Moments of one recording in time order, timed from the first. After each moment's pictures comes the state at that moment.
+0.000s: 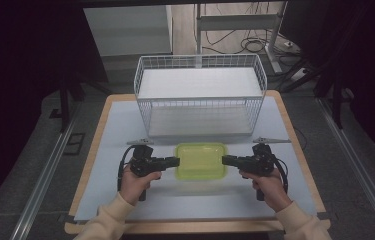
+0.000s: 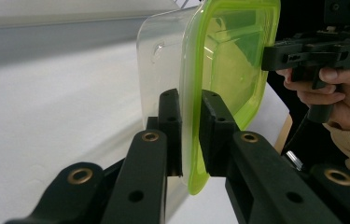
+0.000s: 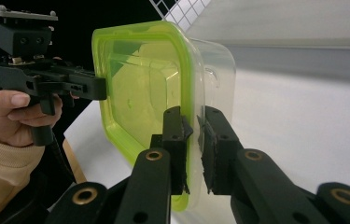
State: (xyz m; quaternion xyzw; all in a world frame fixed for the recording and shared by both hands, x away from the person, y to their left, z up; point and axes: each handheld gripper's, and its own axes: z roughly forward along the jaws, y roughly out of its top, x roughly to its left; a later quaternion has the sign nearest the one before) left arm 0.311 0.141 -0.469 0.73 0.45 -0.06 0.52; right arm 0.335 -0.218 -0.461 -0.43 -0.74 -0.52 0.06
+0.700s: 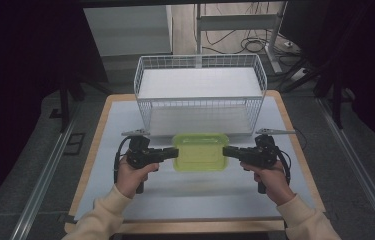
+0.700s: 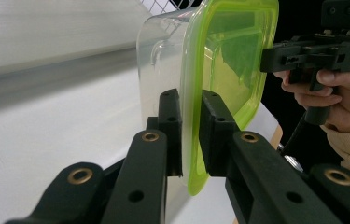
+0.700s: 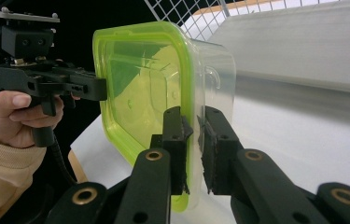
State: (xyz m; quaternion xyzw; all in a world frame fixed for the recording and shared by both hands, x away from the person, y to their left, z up) left arm 0.316 0.145 -0.436 0.72 0.44 -0.04 0.53; right arm 0.338 -0.215 -0.426 -0.41 -0.74 -0.54 0.04
